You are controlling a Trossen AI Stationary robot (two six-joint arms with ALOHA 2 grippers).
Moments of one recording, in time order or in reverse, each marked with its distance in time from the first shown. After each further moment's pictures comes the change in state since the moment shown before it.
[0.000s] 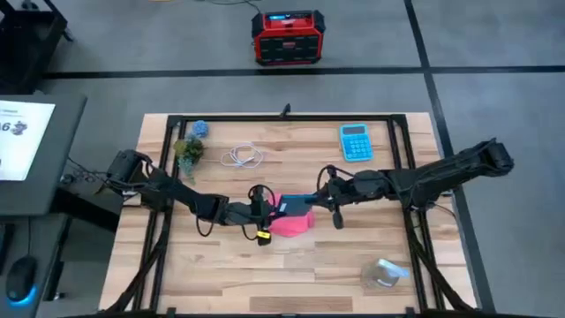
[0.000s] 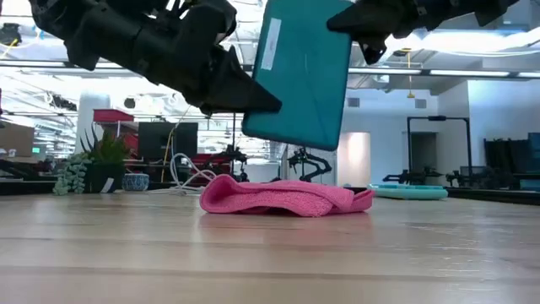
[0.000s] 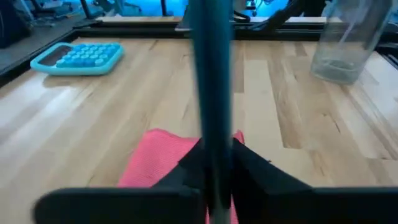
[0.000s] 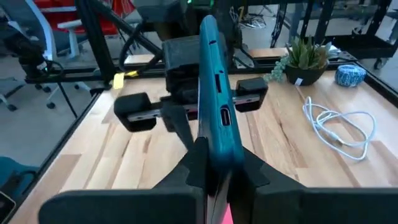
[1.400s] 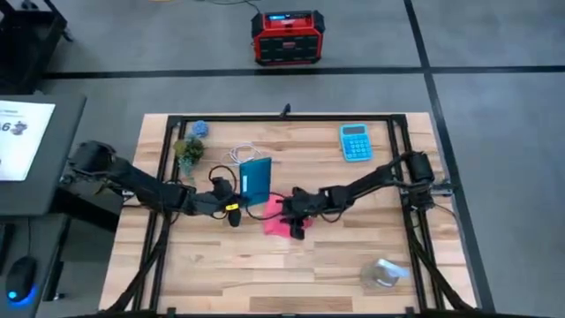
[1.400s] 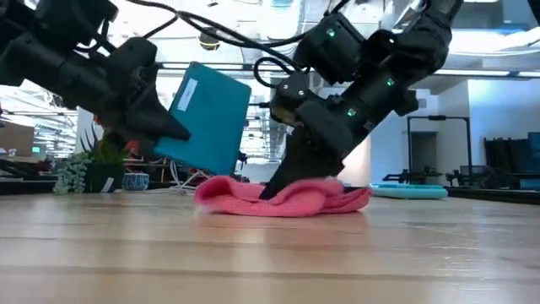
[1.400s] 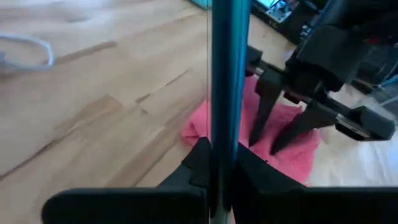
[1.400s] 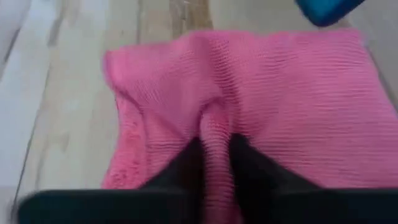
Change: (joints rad) left arm 0.020 -0.401 -0.415 -0.136 -0.100 -0.658; right arm -0.019 0.788 0.279 -0.026 -0.081 0.172
